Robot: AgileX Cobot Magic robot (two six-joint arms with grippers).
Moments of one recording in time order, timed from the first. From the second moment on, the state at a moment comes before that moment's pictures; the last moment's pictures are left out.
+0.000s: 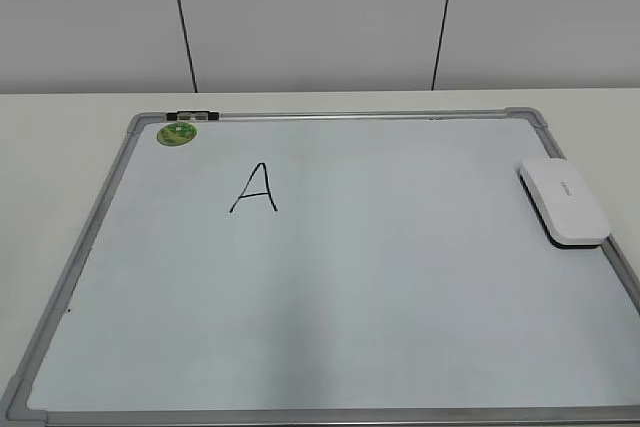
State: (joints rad) left arm -0.34 0.27 -0.53 0.14 1.06 -0.13; right arm 0.03 0.37 -0.50 0.08 1.11 -0.06
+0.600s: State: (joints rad) left arm -0.34 0.27 -0.53 0.16 1.08 -0.13; right arm 0.03 0.37 -0.50 0.05 1.11 -0.06
